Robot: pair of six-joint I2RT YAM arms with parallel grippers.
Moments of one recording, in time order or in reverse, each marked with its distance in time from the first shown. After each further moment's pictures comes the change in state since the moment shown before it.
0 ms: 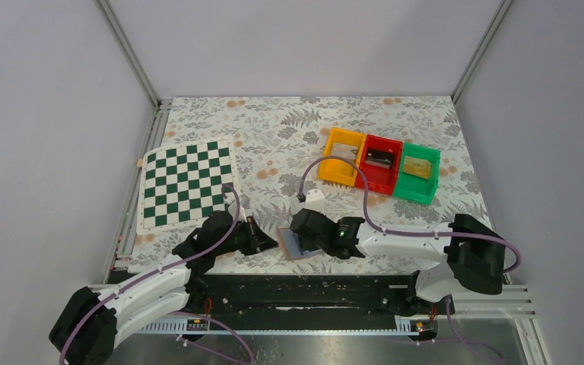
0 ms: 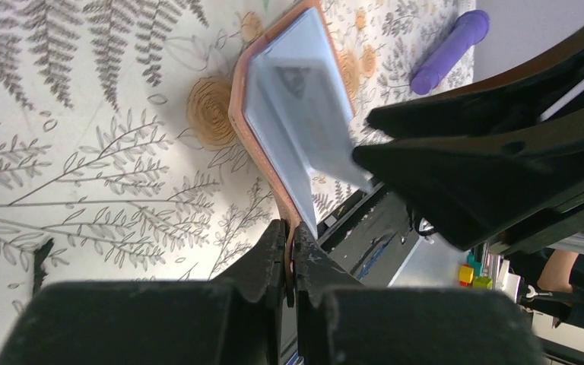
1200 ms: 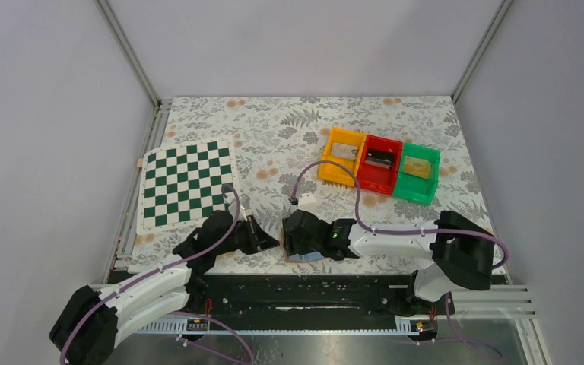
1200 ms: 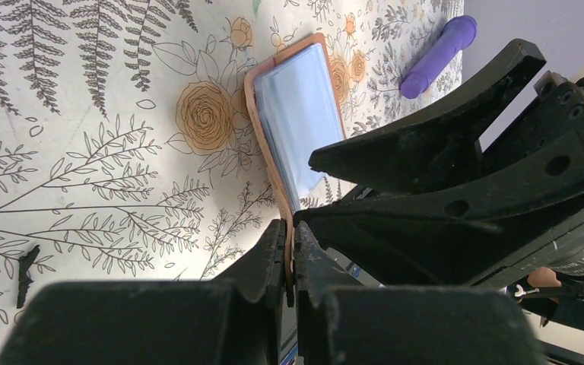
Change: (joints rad) left arm 0.000 0.010 0.000 0.016 0.002 -0.020; right arm 0.005 0.052 -0.012 0.127 -0.126 0.063
